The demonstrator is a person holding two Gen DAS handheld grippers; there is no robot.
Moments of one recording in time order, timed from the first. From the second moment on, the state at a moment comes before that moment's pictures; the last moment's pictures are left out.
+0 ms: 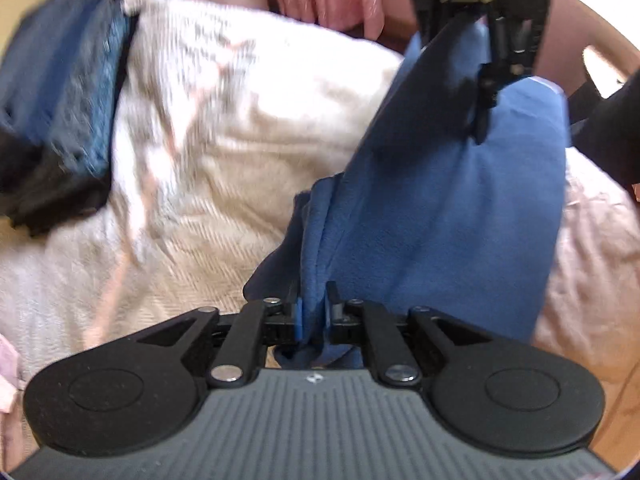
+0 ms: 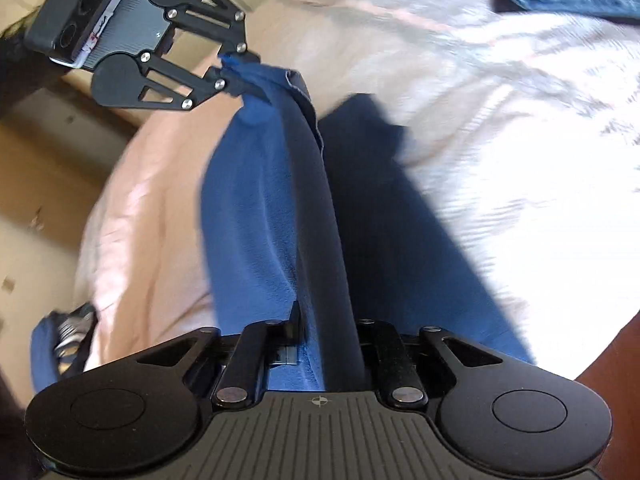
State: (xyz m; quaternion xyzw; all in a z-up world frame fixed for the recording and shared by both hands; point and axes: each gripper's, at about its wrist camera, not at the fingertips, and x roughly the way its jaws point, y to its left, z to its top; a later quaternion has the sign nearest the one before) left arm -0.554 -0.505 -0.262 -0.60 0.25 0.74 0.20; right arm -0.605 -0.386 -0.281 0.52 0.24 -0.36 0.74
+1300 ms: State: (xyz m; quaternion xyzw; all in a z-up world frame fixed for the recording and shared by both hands) left arm -0.512 -0.556 -0.293 -0.58 -0.05 0.82 -0.01; right arm -0.676 -0.264 -0.312 0.62 0.00 -0.61 0.50
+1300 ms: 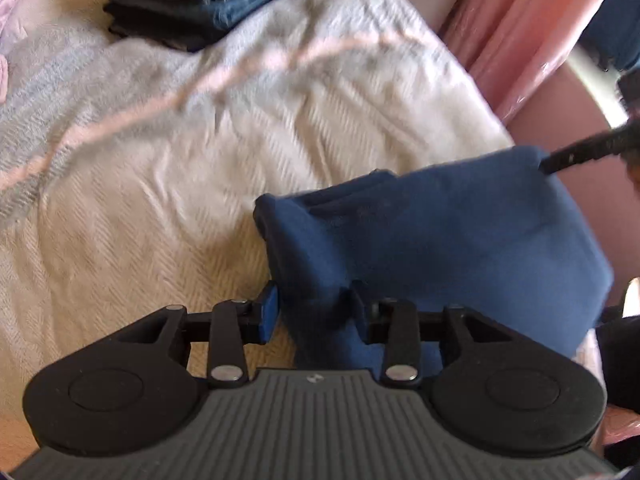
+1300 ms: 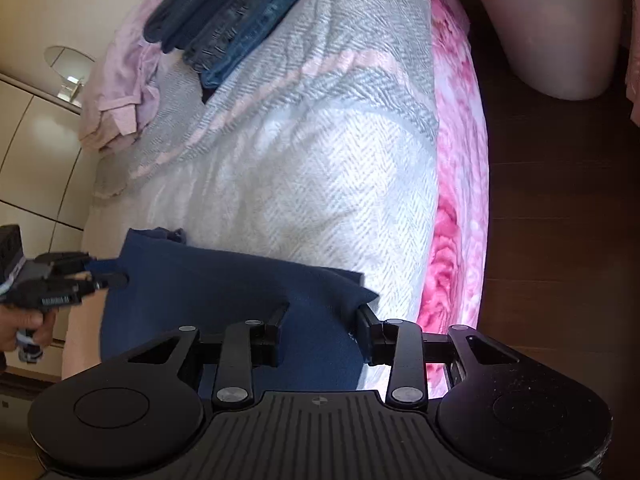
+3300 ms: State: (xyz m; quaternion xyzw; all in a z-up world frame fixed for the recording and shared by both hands) left arm -0.411 -0.386 -0.240 -0.53 0.36 0.77 0.04; right arm -0.390 -0.271 -0.285 0.03 0.54 -0.45 0.70
